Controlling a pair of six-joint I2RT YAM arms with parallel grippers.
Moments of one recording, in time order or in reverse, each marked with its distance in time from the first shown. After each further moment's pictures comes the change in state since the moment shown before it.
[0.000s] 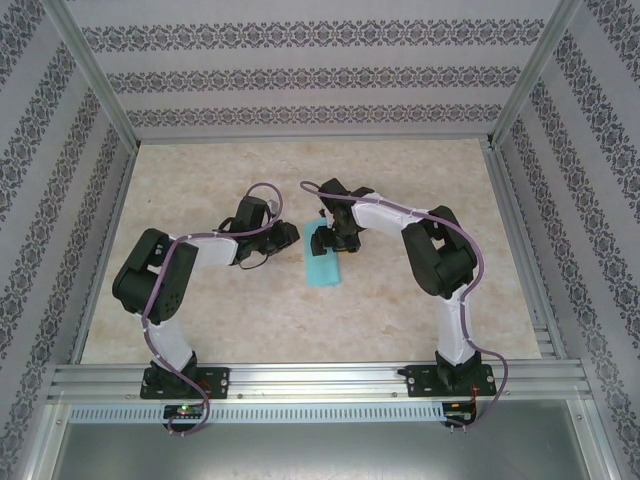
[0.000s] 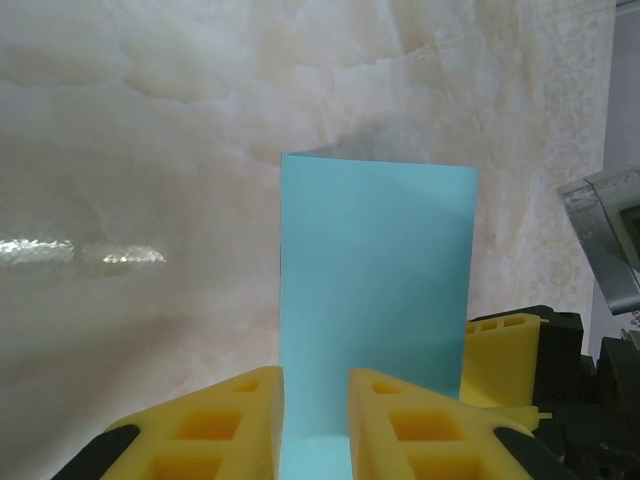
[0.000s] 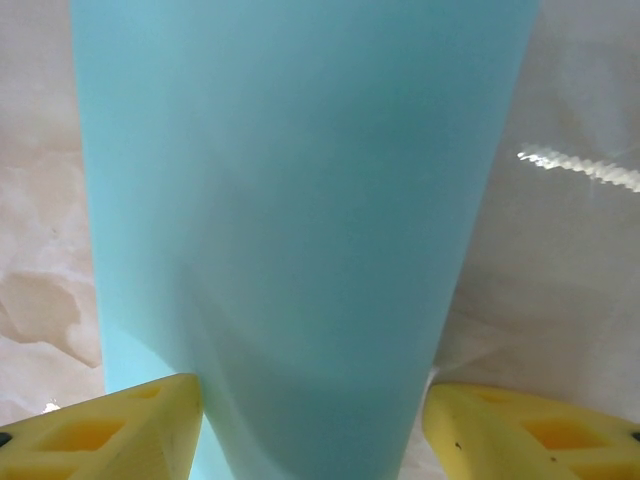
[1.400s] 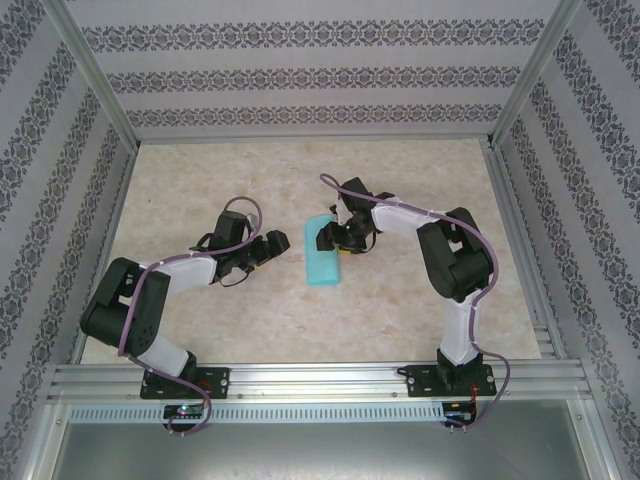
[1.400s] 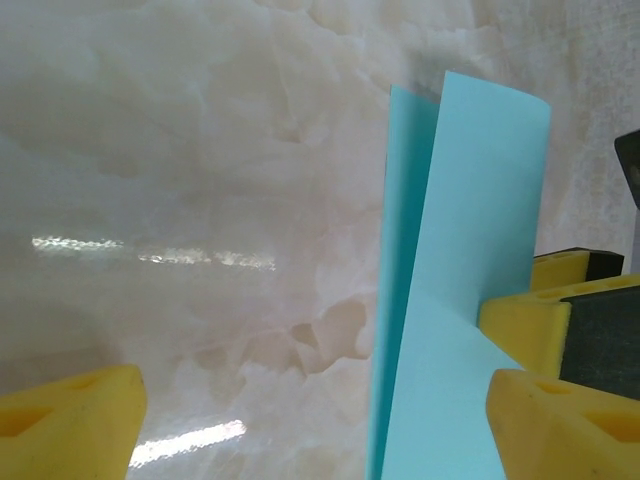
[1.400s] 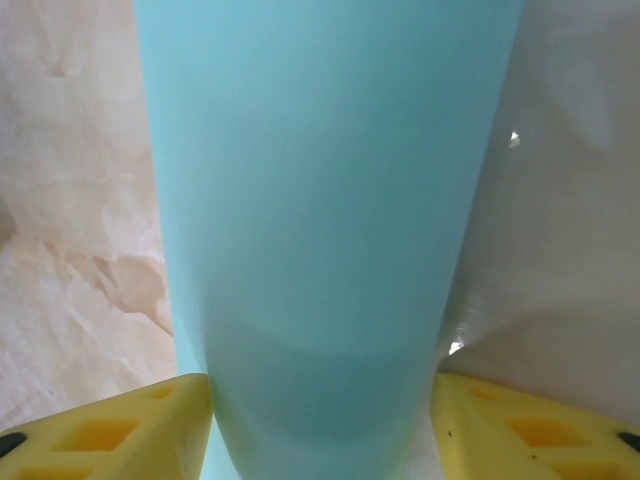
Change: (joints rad) left arm 0.051 -0.246 -0.207 -0.082 -0.042 0.031; right arm -0.088 -0.111 -0.169 0.204 -0.233 0.030
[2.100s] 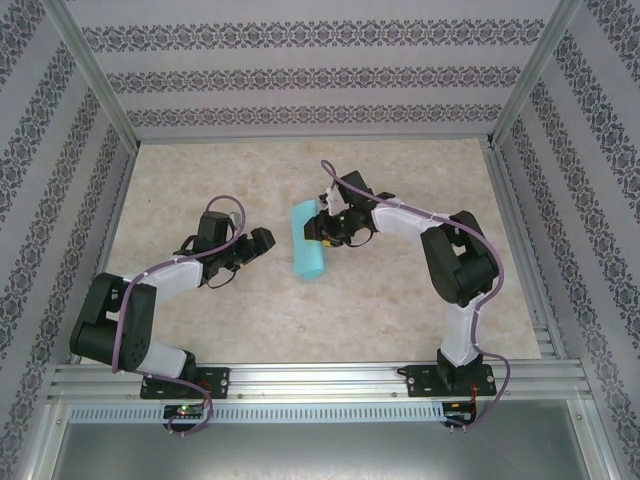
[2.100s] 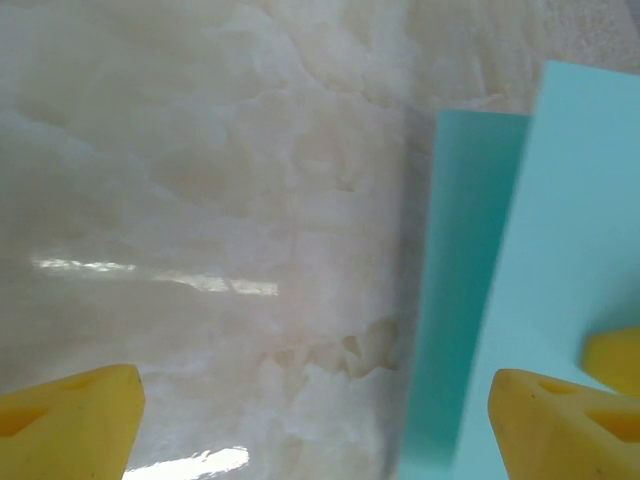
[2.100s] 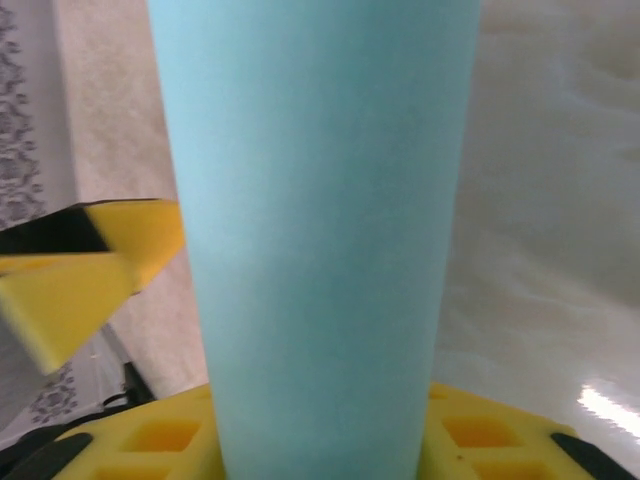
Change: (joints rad) left arm 0.091 -0.100 -0.050 -0.033 -0.001 0.040; right arm 0.023 -0.030 -0.009 0.187 -0.232 0.139
